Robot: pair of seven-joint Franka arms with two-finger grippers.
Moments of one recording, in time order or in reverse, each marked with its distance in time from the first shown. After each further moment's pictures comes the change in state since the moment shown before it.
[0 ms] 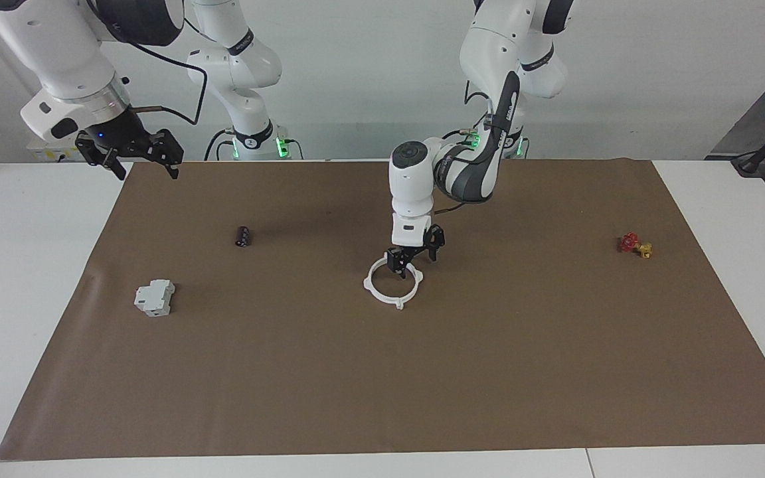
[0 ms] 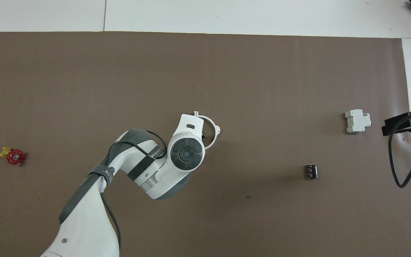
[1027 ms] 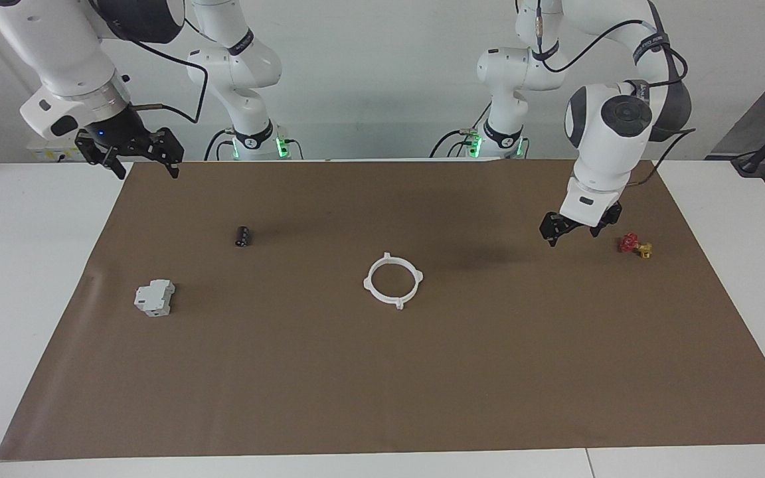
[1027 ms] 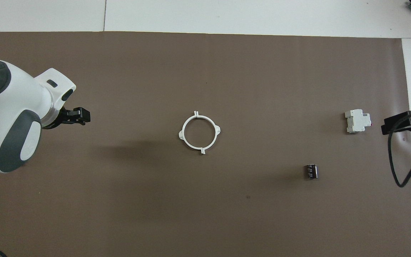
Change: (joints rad) left arm 0.530 -0.290 0.017 0.032 -0.095 -0.401 1.102; right arm 0.004 0.000 0.001 0.008 0.001 0.000 0.000
